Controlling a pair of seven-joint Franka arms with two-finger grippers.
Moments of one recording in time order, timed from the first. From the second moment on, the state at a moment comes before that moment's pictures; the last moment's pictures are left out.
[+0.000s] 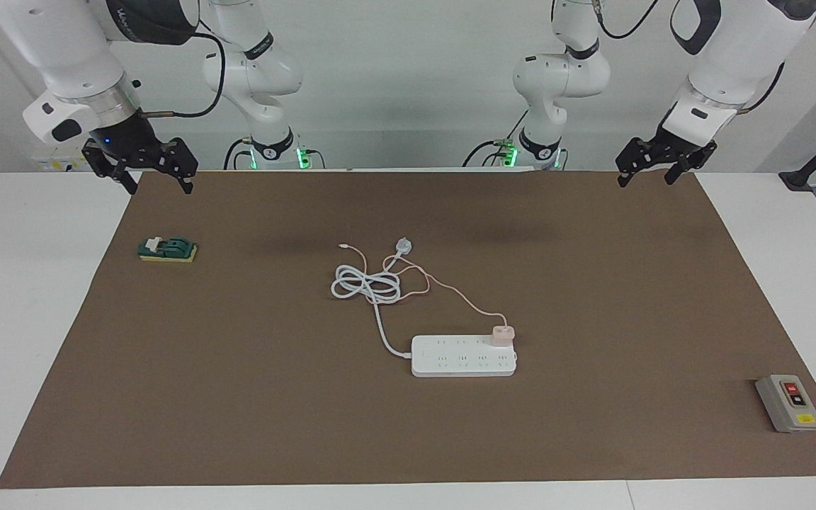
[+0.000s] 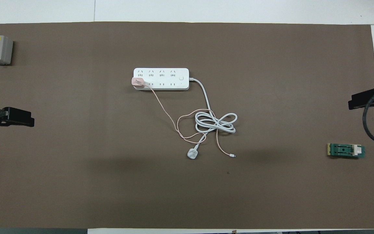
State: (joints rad) left arm -0.09 -0.16 0.03 -1.80 -0.02 1.59 -0.05; right arm -0.03 -0.05 -0.03 -1.64 -0.01 1.56 -0.04
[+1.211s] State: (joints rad) left arm -0.09 -0.16 0.03 -1.81 -0.02 1.60 -0.27; right arm 0.02 -0.05 -0.03 -1.65 0.07 1.56 0.25
